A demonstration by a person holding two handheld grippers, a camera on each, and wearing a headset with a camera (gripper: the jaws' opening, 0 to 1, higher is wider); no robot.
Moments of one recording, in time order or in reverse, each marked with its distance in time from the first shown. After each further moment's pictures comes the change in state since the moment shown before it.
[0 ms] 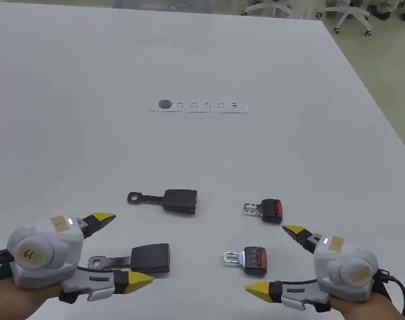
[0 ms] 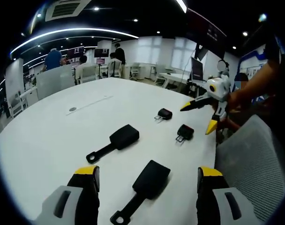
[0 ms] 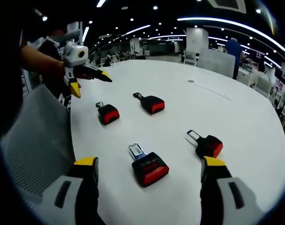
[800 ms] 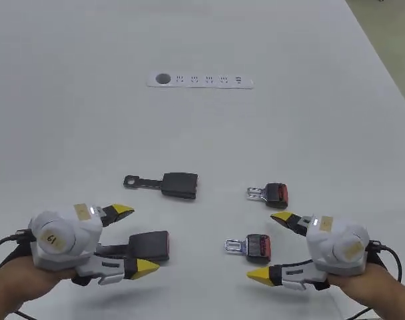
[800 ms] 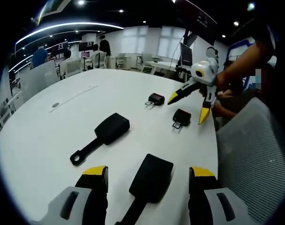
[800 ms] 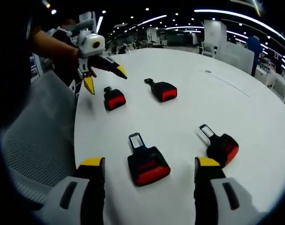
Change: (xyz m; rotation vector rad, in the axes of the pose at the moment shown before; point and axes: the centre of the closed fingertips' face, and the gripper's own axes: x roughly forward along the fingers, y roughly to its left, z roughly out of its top) left arm 0.039 -0.003 -0.028 0.086 0.116 -0.112; right arm 0.024 0.002 -0.019 -0.082 0.114 0.162
